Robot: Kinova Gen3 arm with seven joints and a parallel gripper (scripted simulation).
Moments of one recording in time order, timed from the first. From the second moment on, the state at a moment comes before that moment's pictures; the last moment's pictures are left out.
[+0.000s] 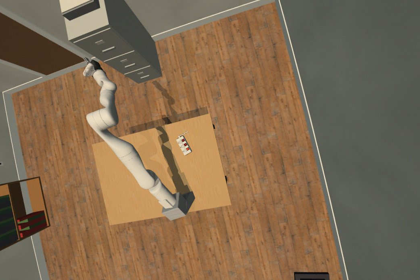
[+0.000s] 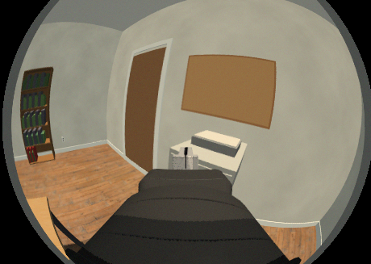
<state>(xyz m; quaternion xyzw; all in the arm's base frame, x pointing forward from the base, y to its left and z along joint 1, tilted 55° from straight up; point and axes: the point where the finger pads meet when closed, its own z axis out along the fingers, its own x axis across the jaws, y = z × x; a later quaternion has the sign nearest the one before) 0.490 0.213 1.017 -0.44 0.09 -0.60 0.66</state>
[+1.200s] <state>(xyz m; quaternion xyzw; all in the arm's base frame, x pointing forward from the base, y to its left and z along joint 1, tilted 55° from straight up) 0.534 0.173 0.981 -0.44 0.19 -0.54 0.69</state>
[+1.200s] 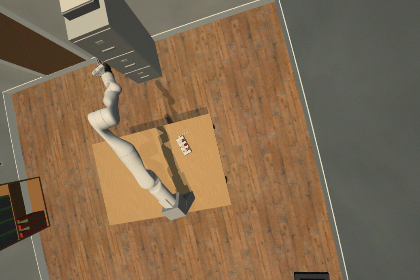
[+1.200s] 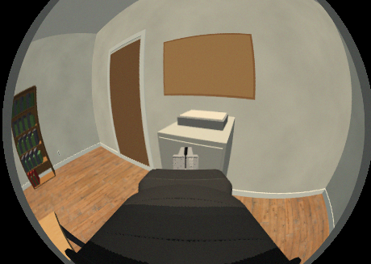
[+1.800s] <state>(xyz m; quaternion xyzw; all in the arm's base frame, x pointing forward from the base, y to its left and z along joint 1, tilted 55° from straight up) 0.623 0.058 0.865 -0.40 0.42 -0.40 0.71</state>
